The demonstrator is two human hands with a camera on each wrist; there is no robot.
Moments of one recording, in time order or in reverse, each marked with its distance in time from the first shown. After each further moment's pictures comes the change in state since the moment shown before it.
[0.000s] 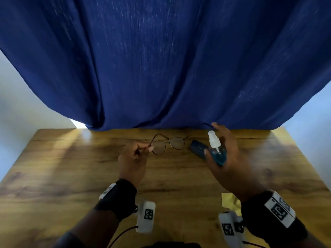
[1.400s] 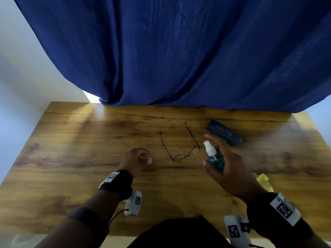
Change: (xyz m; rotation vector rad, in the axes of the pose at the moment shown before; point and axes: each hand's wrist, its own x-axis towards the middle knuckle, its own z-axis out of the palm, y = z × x) left_hand -0.014 -0.134 -0.072 0.439 -0.572 -0.357; right_hand -0.045 -0.006 0.075 0.008 -0.286 0.139
